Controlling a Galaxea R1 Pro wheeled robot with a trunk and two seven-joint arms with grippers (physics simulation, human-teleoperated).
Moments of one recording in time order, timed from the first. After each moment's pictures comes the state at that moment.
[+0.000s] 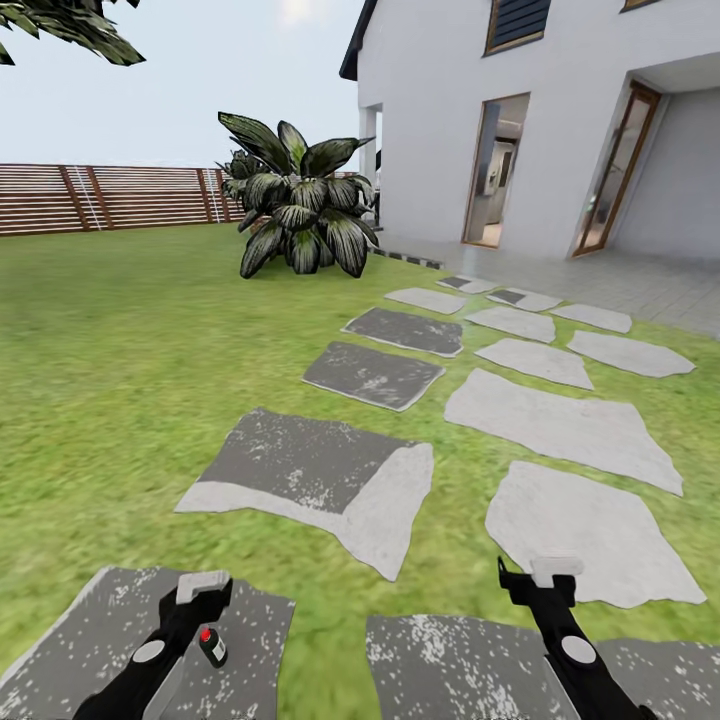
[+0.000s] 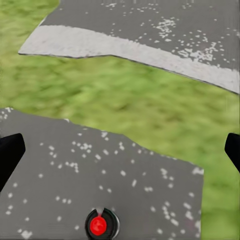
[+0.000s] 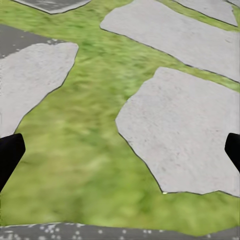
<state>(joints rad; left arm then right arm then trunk) -0.47 0.10 0.06 -0.44 0.06 -0.21 -0.01 -0.30 -0.13 0.02 -0.87 0.00 -0.10 -0.14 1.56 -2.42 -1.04</state>
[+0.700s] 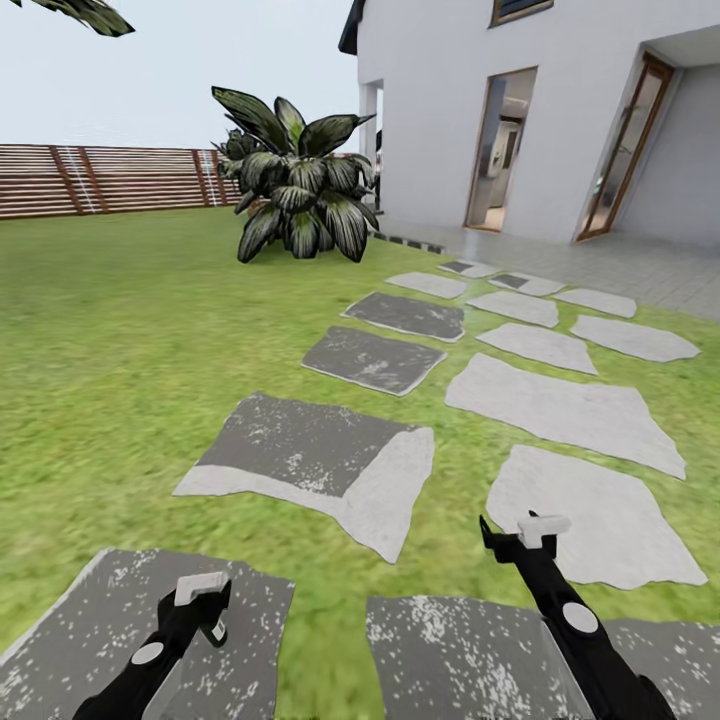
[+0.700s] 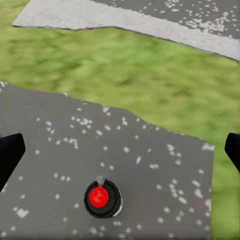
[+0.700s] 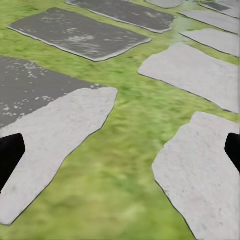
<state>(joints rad) -0.47 0.10 0.07 -0.43 0.06 -0.21 0.00 -0.30 -0.13 0.01 -1.08 0.00 -0.09 0.01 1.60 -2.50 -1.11</state>
